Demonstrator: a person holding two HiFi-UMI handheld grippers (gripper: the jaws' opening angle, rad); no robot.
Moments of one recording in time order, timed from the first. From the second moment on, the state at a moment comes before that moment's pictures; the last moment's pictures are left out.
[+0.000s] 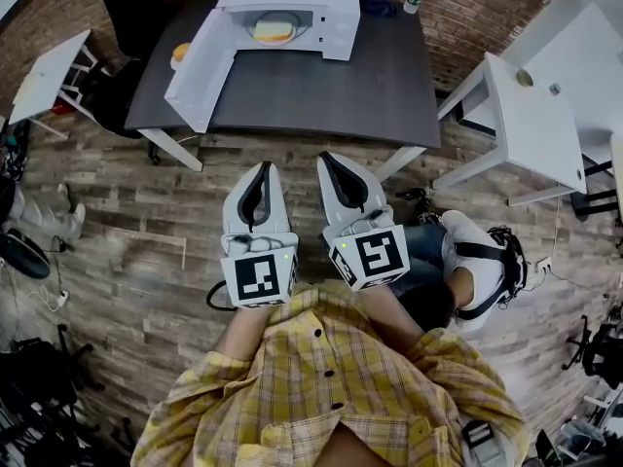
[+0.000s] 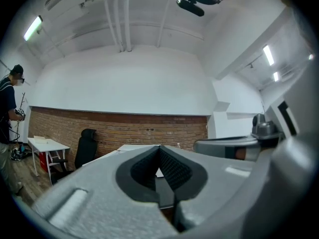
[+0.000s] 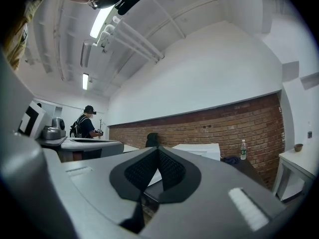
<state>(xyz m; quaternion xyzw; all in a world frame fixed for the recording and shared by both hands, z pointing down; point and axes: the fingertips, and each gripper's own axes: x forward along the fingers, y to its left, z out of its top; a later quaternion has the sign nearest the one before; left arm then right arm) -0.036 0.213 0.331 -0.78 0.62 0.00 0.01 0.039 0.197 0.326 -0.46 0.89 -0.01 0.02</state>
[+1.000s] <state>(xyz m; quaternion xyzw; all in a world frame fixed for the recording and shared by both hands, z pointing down) -0.095 -0.069 0.318 -0.82 0.57 0.02 -0.03 -0.031 -0.075 0.319 -0.51 0.86 -0.03 0.01</state>
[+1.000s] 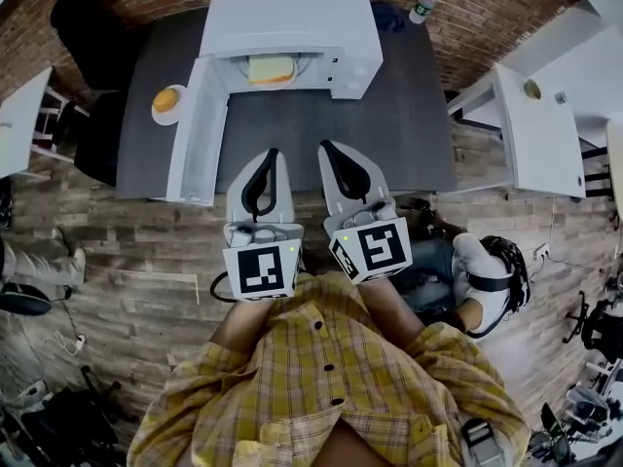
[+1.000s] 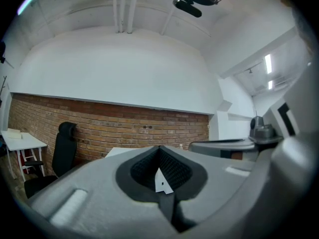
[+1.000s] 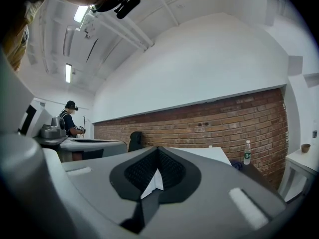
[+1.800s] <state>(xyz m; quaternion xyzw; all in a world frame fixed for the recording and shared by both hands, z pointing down) -0.093 -0.139 0.339 -0.83 0.55 0.00 -0.06 -0.019 -0.150 0.334 -0.53 0.85 -0.04 0.00</state>
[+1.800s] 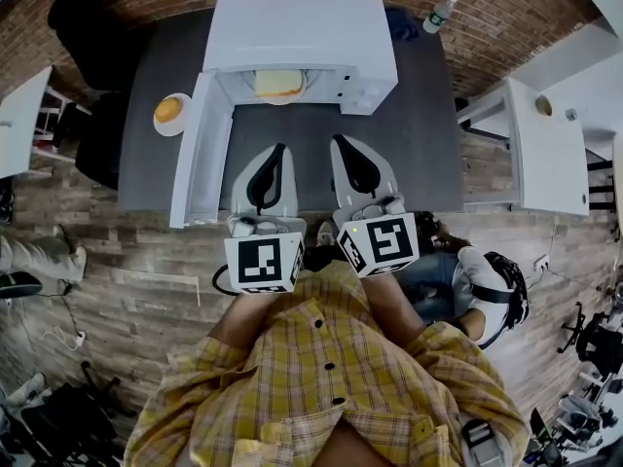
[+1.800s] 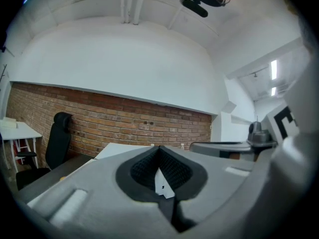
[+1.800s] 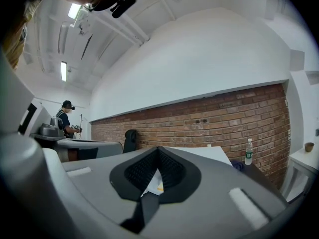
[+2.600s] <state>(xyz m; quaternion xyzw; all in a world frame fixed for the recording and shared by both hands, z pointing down) -0.082 -0.239 0.417 -0.79 0.58 0.01 -0.20 0.001 -0.216 0.375 -0.48 0.88 -0.06 -0.03</state>
